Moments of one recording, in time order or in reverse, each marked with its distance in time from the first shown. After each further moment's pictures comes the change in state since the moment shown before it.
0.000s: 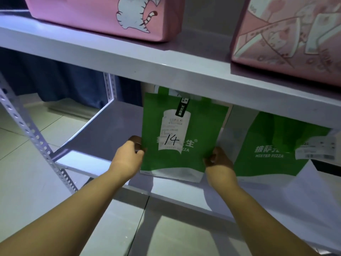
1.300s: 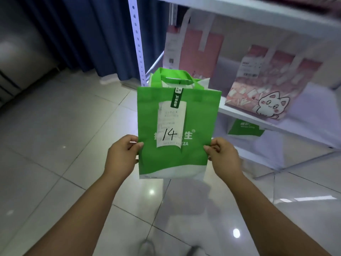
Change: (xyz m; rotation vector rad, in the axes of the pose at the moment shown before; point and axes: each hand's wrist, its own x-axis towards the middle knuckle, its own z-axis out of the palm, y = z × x) left_hand -0.398 0.184 -0.433 -0.354 0.115 -0.273; right_hand -0.398 -0.313 -0.253 0.201 -0.200 -0.008
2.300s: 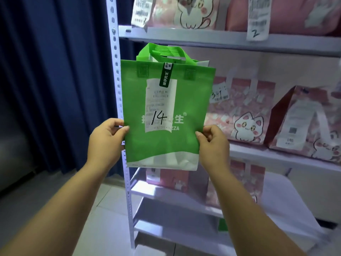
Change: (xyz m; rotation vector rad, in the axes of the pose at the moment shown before) left_hand 0.110 0.305 -0.062 -0.180 0.137 0.649; right_hand 0.098 -0.280 -0.112 0.308 0.519 -0.531
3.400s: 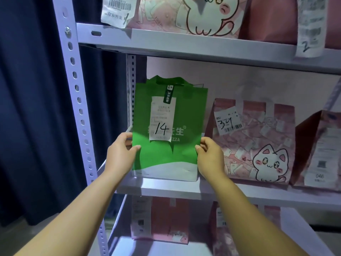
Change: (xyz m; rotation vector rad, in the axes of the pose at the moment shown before) left_hand 0.209 -0.087 0.122 0.131 -0.221 -0.009; right_hand 0.165 0.076 0.096 -0.229 0.056 0.105
